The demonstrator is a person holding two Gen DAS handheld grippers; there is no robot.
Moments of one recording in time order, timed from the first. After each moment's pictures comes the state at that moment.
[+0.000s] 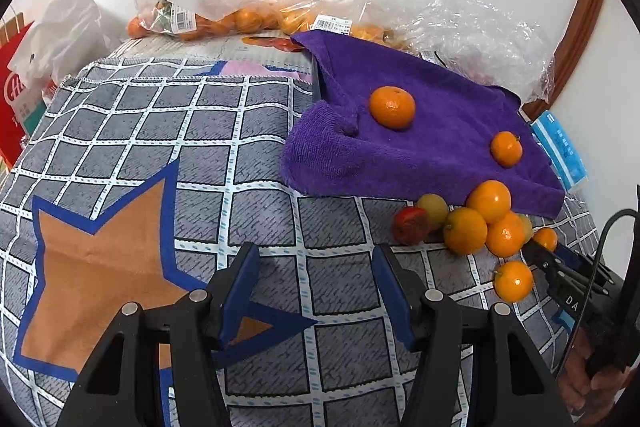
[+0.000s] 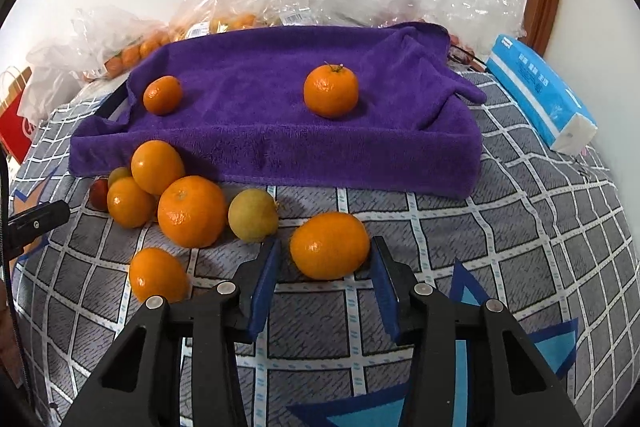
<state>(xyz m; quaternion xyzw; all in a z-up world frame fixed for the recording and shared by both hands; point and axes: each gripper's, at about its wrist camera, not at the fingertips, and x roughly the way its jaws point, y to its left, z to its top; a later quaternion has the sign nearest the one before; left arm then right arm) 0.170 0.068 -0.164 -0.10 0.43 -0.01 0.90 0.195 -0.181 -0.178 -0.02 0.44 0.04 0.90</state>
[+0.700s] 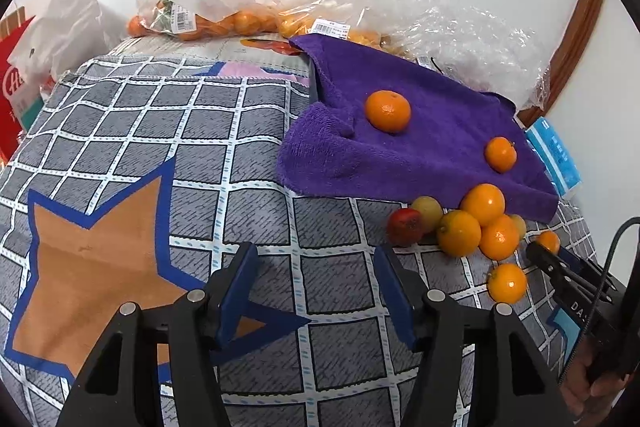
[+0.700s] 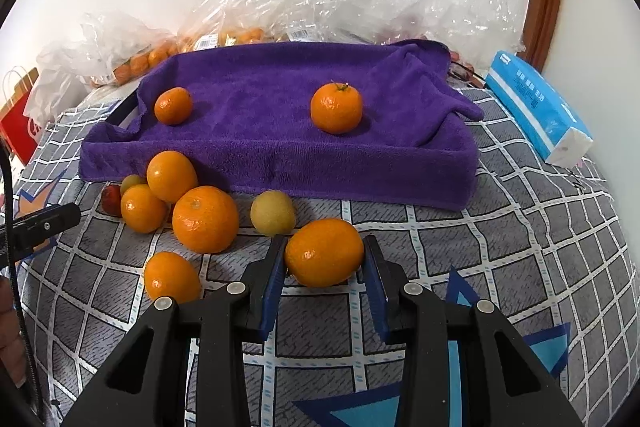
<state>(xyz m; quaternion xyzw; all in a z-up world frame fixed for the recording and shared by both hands) 0.166 0.068 -0.165 -0.12 0.42 -0.01 0.90 0.185 -0.180 -0.168 -0.02 0.42 0.05 0.91</state>
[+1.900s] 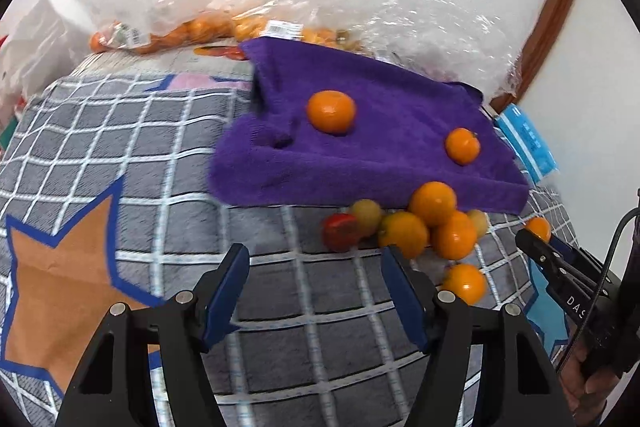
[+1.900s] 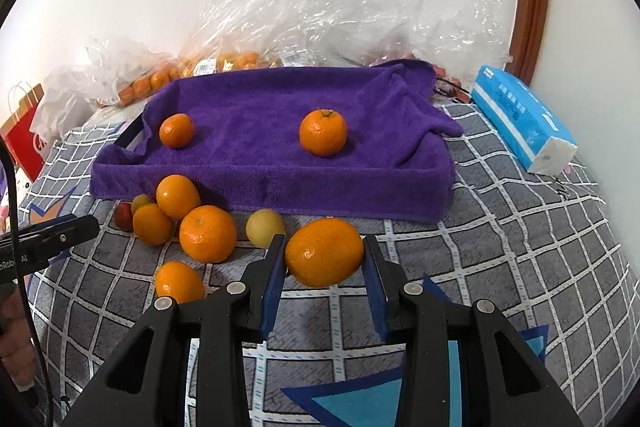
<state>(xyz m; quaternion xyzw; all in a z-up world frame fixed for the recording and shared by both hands) 0.173 0.032 -0.153 -0.10 0.42 -0.07 0.90 0.175 -0.195 -0.148 0.00 0.40 0.05 0.92</state>
